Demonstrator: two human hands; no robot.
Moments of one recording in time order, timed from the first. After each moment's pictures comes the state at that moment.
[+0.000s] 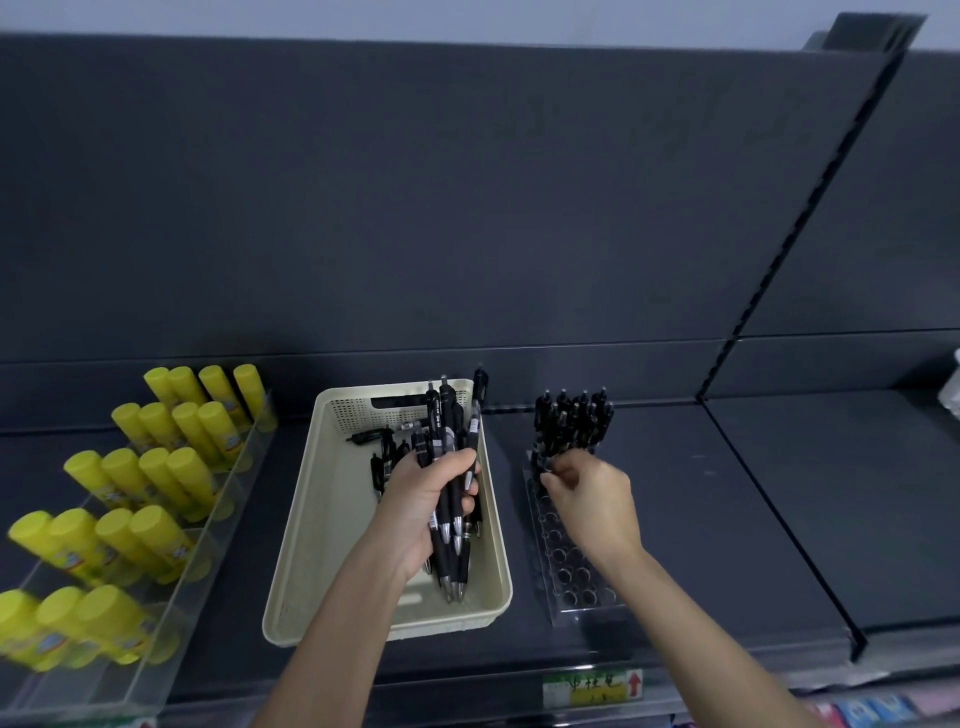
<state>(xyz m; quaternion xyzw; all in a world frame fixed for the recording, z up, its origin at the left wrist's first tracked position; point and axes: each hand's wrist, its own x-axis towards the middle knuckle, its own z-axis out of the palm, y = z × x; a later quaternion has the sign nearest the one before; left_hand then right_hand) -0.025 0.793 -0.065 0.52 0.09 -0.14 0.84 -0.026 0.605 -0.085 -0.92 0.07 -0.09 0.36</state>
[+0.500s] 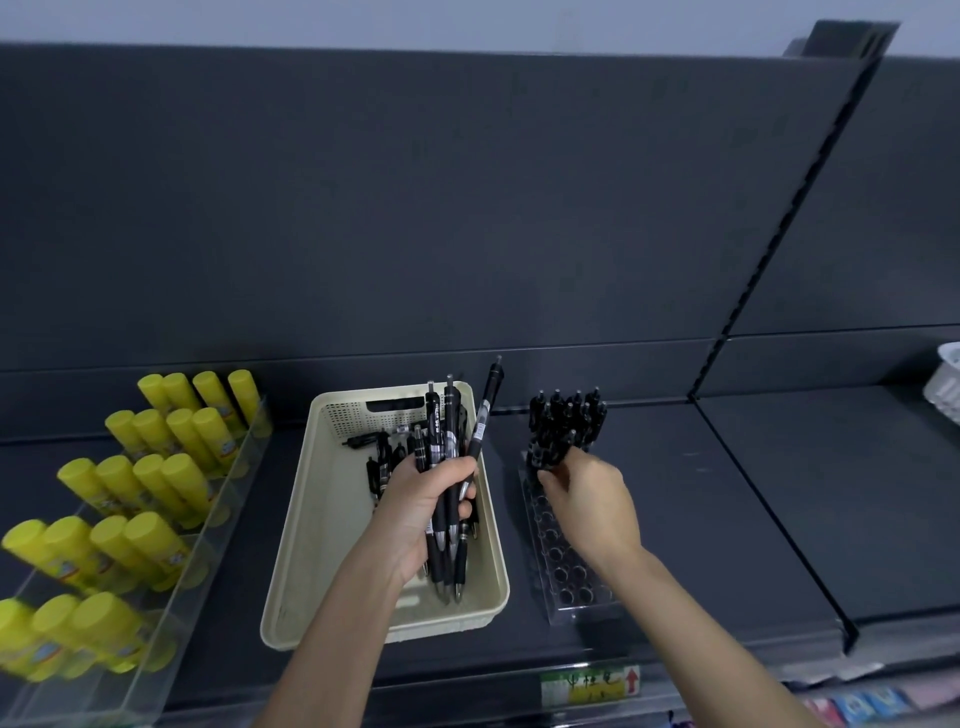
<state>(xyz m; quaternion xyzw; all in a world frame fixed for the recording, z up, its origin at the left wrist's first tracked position) -0.028 0.794 -0.063 0.54 0.07 -0.15 0.82 -0.032 0.607 -0.072 -0.96 0.05 -0.08 0.28</state>
